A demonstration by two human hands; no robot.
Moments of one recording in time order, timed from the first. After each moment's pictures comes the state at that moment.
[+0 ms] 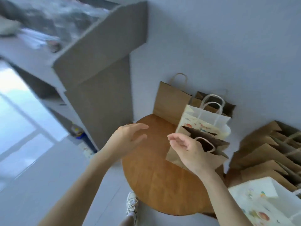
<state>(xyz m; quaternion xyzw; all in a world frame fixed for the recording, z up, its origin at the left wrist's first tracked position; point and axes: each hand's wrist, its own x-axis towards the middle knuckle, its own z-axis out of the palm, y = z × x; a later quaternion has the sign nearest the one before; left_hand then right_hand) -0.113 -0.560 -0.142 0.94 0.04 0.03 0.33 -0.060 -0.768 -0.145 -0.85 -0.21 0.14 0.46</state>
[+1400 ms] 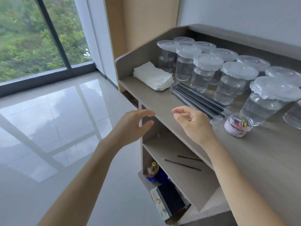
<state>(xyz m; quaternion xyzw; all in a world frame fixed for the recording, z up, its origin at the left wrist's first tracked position) -0.111 0.088 -0.080 0.94 0.18 0.15 0.25 0.025 -0.060 -0.076 -0.79 -0.40 0.10 0.45</state>
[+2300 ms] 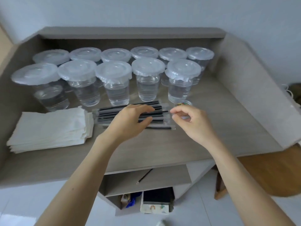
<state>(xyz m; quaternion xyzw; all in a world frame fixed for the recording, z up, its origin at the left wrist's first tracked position) 0.101 0.115 -0.070 0.90 -0.32 0.04 0.28 0.039 -0.079 -0.073 -0.89 0.00 -0.16 0.43</state>
